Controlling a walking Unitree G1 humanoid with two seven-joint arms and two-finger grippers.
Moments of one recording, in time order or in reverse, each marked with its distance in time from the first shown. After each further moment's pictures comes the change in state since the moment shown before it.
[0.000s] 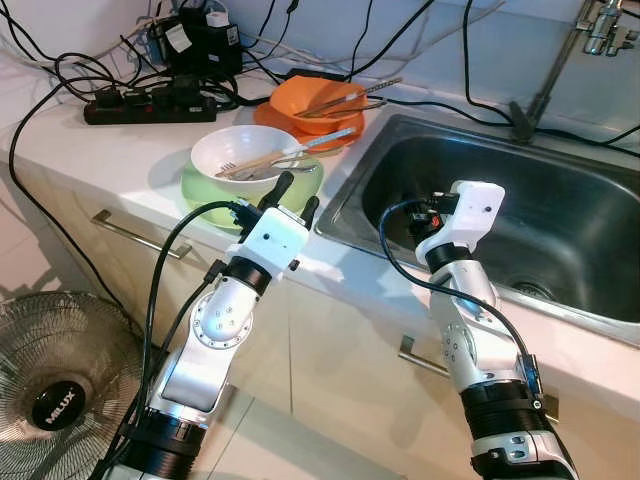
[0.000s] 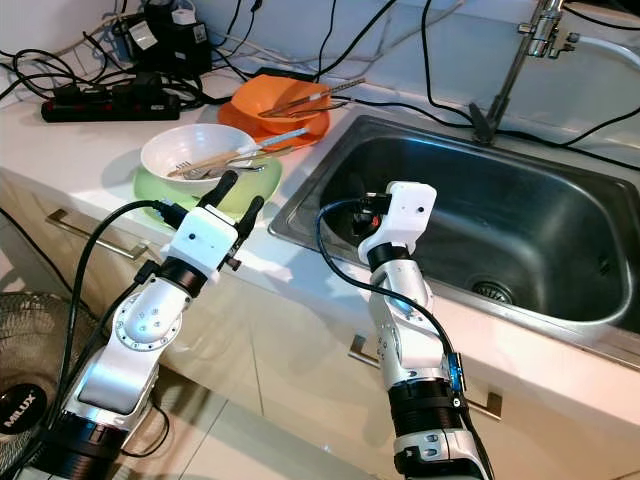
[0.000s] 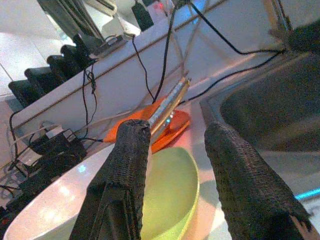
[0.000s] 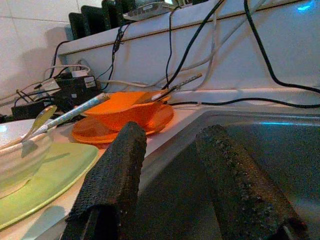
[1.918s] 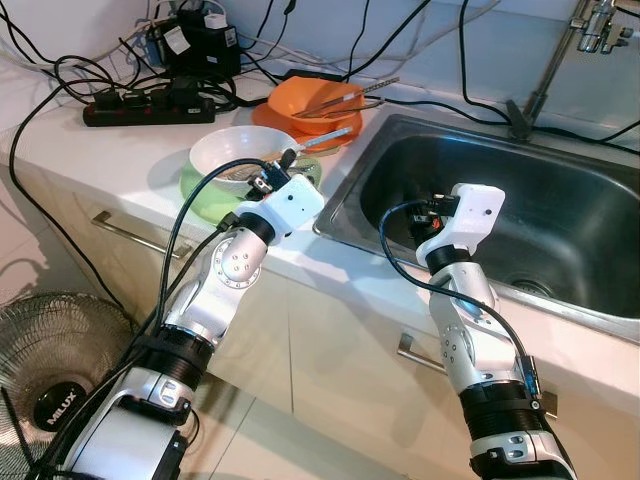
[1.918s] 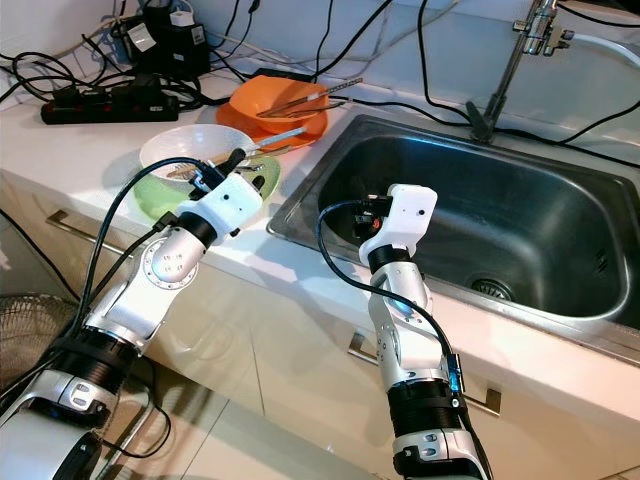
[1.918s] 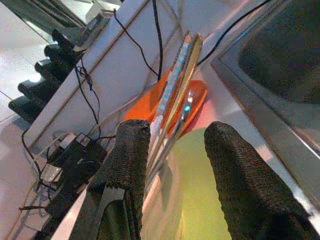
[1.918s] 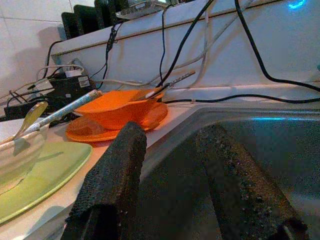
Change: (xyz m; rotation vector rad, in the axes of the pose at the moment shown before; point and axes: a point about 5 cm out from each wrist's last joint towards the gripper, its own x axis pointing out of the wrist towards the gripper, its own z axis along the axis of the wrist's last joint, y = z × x) left arm 0.055 0.020 -0.020 0.272 0.117 -0.066; right arm -0.001 0.000 -0.004 -0.001 0.004 -0.015
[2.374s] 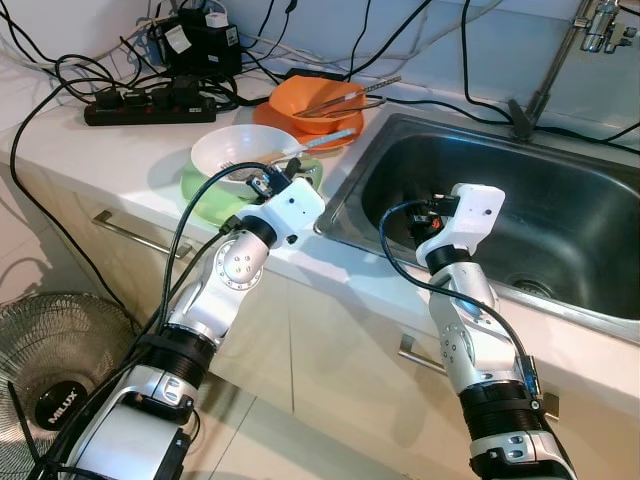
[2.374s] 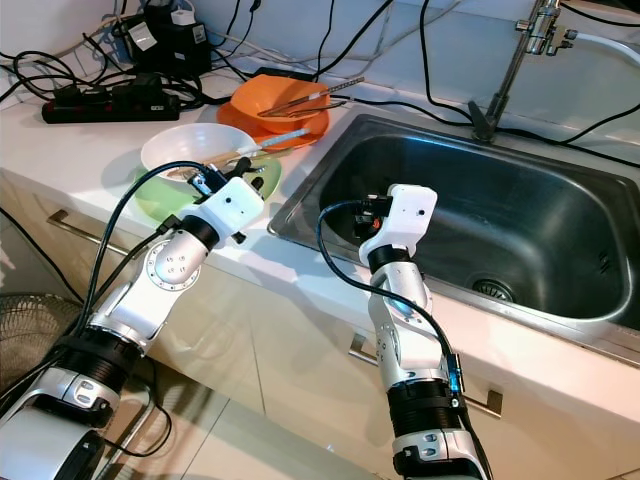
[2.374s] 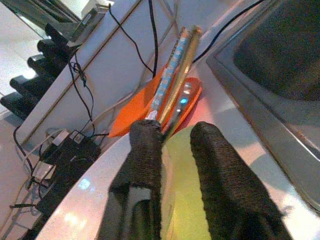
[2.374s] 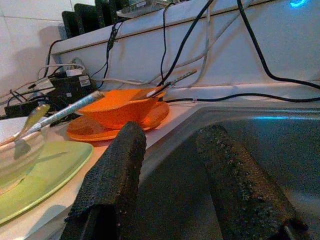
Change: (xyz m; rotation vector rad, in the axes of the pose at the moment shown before) left arm 0.001 -0.005 -0.001 -0.020 -0.004 -0.012; right arm 0.000 0.000 0.000 0.001 0.000 -0.001
